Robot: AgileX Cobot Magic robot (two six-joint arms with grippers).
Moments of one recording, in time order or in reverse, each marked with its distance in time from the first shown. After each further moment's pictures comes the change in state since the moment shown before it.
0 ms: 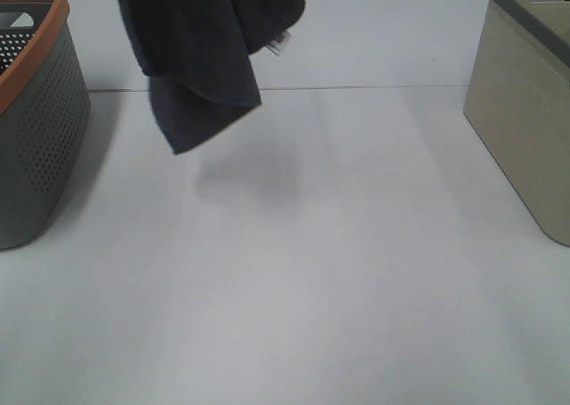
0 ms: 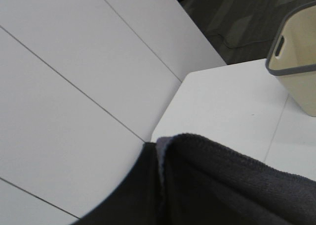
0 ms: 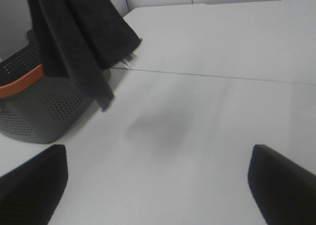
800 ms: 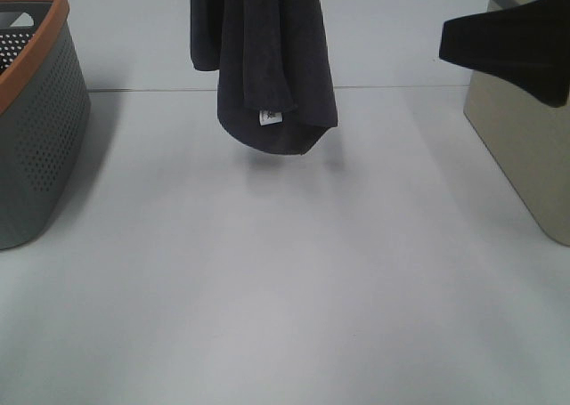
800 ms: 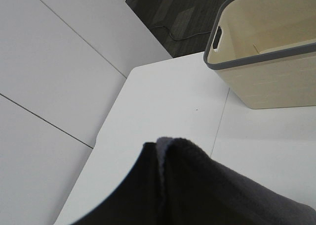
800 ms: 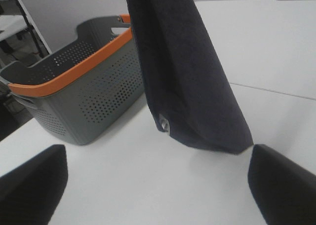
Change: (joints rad) left arm -0.097 0.150 -0.041 -0.002 0.031 -0.003; right arm 0.000 0.476 -0.015 0.667 0.045 -0.797
